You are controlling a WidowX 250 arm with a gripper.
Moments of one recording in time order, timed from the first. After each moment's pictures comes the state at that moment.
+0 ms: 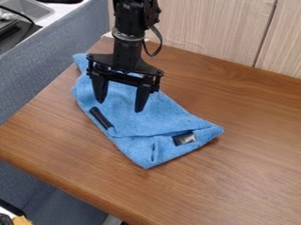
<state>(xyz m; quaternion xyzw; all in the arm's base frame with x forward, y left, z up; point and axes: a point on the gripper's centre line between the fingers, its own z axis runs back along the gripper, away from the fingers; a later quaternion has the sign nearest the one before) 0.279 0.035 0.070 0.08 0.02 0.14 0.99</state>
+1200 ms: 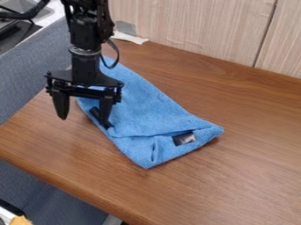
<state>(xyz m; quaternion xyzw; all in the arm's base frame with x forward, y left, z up) 0.241 0.079 0.054 0.08 0.04 0.22 0.97</state>
